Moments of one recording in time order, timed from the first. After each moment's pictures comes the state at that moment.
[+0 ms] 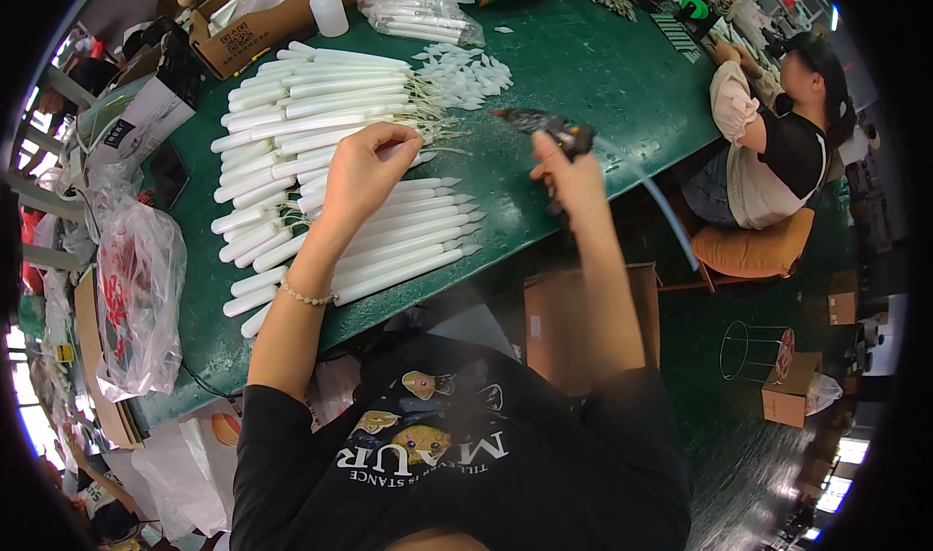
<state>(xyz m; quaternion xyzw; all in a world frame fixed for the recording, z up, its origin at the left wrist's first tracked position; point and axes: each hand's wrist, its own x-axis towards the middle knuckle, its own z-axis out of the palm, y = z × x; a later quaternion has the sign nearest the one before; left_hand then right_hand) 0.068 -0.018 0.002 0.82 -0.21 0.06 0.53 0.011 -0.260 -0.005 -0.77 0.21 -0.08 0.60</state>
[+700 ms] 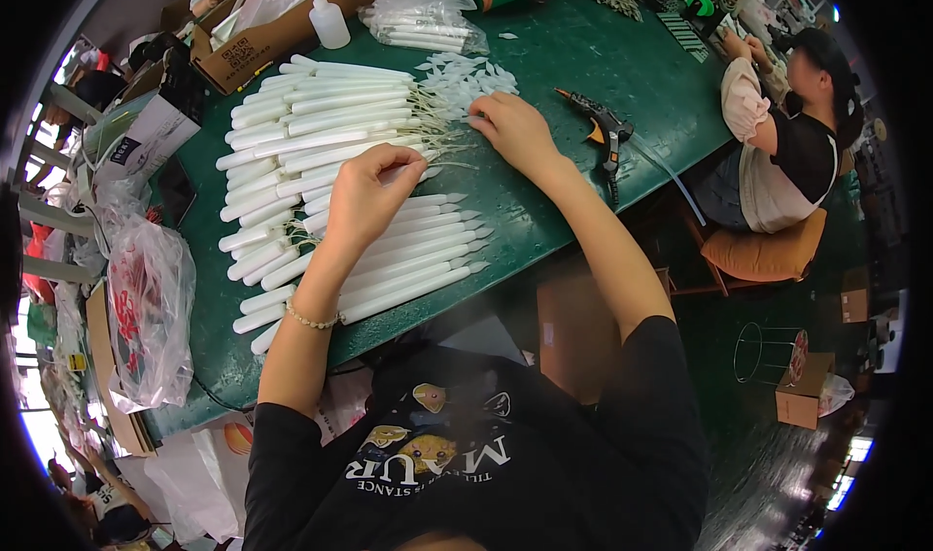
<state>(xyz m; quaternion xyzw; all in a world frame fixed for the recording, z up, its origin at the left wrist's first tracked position) 0.063 -0.020 0.007 0.83 -0.21 0.03 0.52 0.111 -0.248 -0.032 -0.93 -0.21 -0.22 0.22</state>
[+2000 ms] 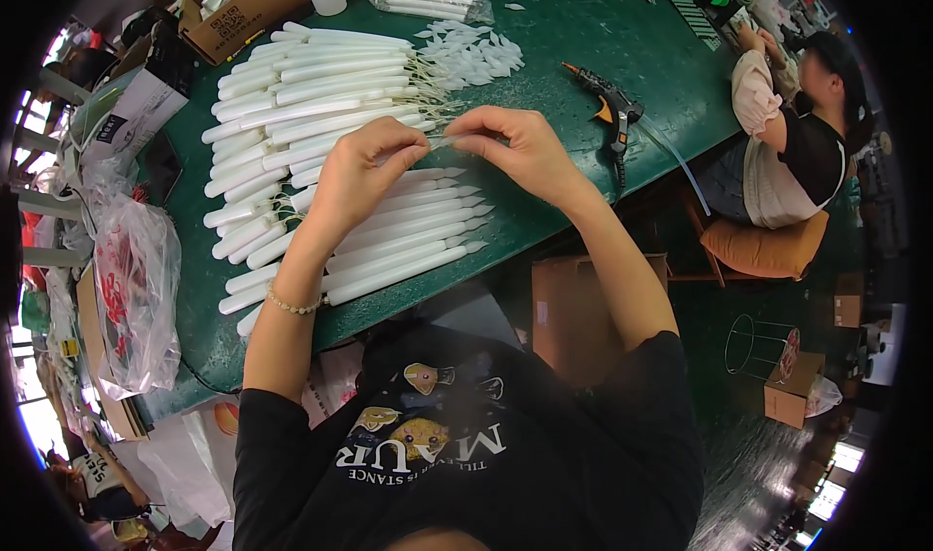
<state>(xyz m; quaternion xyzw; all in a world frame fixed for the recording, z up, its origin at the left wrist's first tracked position) 0.063 -0.014 0.005 0.81 -0.28 0.03 0.51 0.046 -0.225 0.009 -0.82 -0.19 0.00 0.54</state>
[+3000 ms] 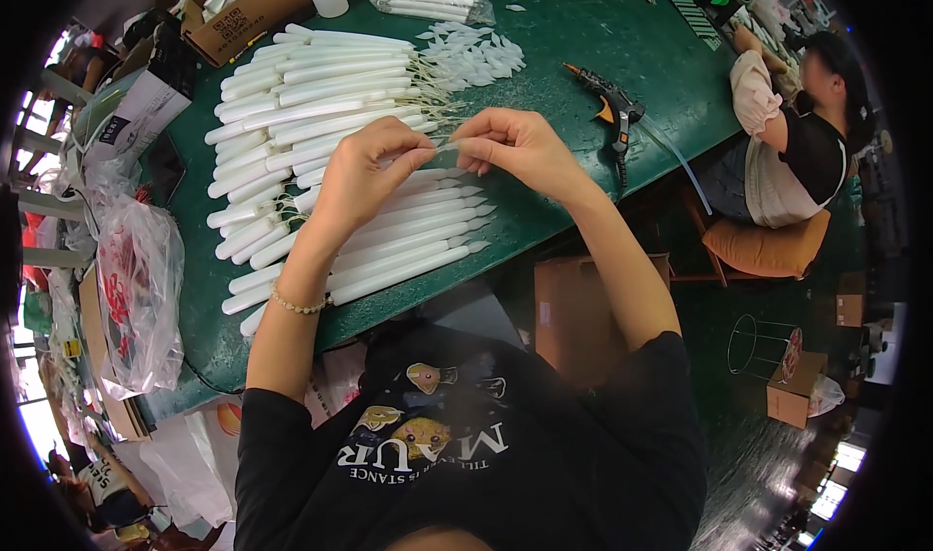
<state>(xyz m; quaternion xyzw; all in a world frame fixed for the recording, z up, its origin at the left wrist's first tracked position) 0.063 -0.015 0.006 0.80 -0.30 0.04 0.52 0.045 -0.227 0.009 -0.73 -0.13 0.12 0.66</state>
